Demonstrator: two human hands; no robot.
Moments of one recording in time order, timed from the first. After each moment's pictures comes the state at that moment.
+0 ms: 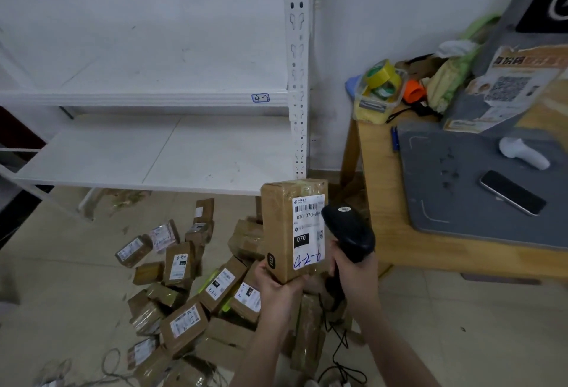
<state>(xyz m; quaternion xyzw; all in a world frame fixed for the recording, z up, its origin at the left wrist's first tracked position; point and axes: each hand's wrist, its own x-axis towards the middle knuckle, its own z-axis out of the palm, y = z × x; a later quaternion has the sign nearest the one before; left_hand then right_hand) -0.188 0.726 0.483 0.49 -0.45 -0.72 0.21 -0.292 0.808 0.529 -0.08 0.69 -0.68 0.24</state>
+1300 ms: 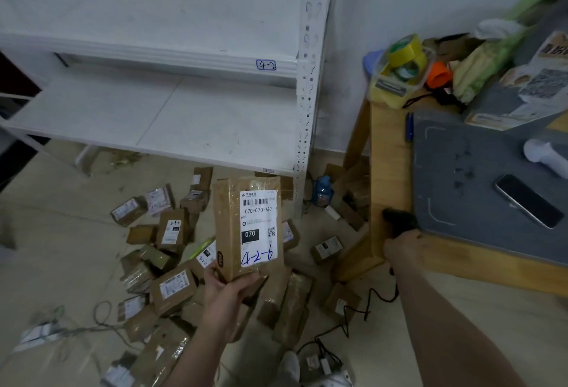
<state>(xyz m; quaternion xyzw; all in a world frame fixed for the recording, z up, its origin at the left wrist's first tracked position) -0.145 0.698 0.470 0.52 -0.31 -0.74 0.28 -0.467 0.837 0.379 0.10 0.95 -0.22 0.20</state>
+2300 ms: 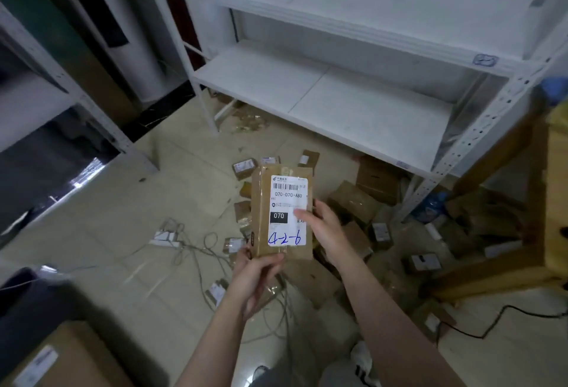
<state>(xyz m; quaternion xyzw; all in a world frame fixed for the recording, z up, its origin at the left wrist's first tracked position) 0.201 0.652 0.488 0.51 -0.21 -0.75 0.36 0.031 0.640 0.493 -0.26 0.63 -0.48 0.54</state>
